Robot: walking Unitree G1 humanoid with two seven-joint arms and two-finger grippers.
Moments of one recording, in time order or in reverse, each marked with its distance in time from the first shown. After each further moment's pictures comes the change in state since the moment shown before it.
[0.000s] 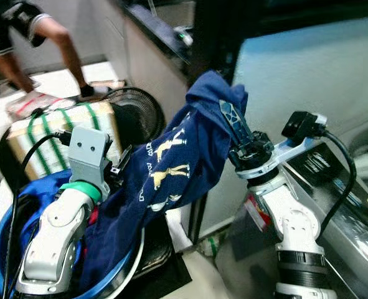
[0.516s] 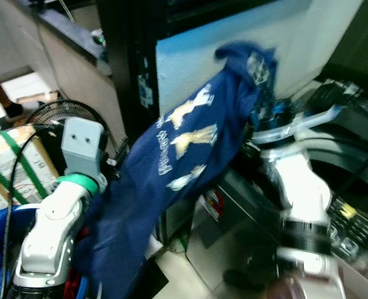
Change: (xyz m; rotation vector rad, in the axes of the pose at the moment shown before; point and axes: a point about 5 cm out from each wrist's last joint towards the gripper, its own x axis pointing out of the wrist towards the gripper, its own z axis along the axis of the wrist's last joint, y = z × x) left arm -0.001 0.021 0.011 0.003 -0.038 0.124; right arm 0.064 0.017 0.047 -0.092 -0.187 0.044
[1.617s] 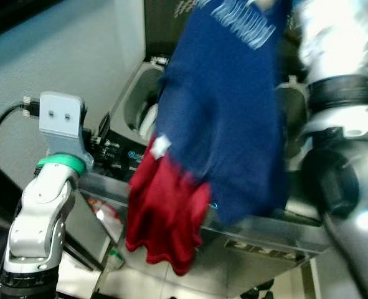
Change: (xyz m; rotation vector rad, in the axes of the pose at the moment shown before) left arm 0.009 0.012 0.033 0.034 -0.095 0.083; right arm 0.185 0.097 0.110 -0.603 -0.366 0.015
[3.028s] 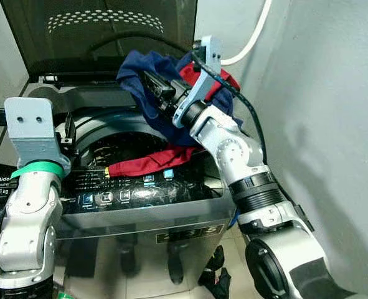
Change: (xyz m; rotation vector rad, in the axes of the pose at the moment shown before) left arm -0.016 0.019 0.000 0.045 0.039 0.274; right arm -0.223 0.011 -0.192 0.159 1.024 0.019
